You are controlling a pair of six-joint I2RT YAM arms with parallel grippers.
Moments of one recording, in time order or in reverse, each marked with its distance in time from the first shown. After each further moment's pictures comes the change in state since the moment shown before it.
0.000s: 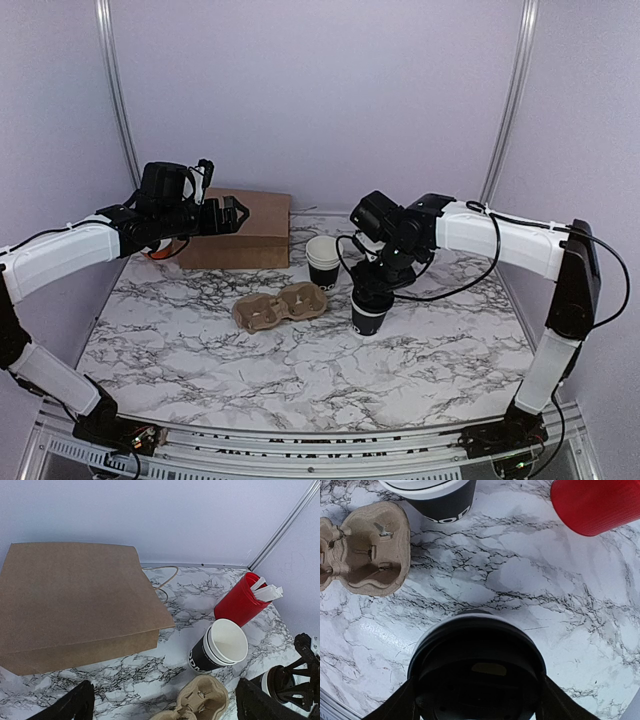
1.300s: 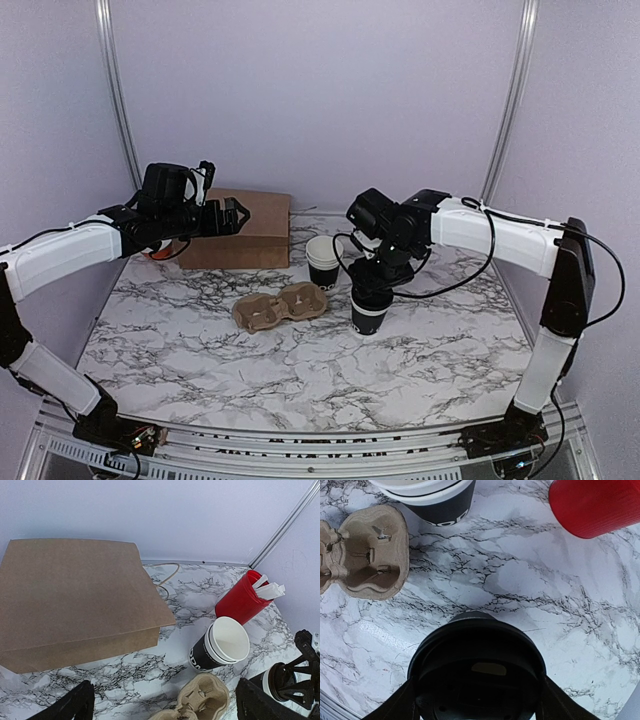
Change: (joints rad) left arm 0.000 0.010 0.000 -0.003 0.002 -0.004; right arm 0.000 0.036 0.057 -0.039 0.012 -0.002
